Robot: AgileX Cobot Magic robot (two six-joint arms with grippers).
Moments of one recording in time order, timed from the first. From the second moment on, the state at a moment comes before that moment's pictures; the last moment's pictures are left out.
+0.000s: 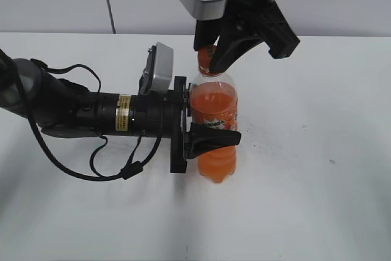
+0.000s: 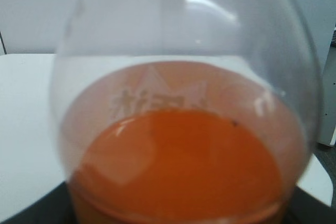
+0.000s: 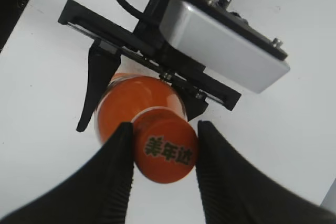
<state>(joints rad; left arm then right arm) -0.44 2.17 -1.01 1.23 -1.23 -0.48 0.65 1.80 -1.73 0.24 1.27 -1.59</state>
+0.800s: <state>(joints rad) -0.43 2.17 -1.01 1.24 -1.22 -0.48 0.65 1.80 -1.73 0.19 1.26 -1.39</state>
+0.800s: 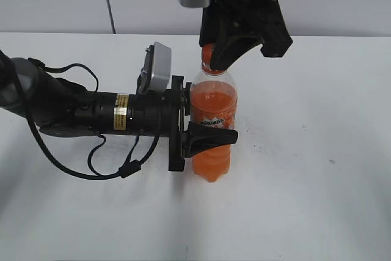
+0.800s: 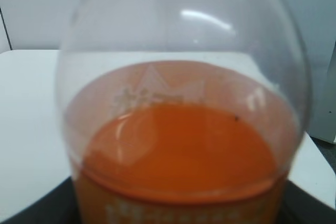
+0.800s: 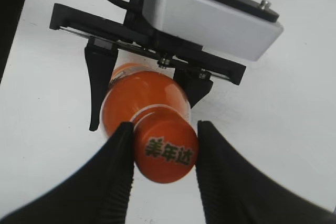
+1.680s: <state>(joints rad) -0.42 2.17 -1.01 1.24 -1.22 -0.48 0.65 1.79 -1.75 0.19 1.24 -1.29</state>
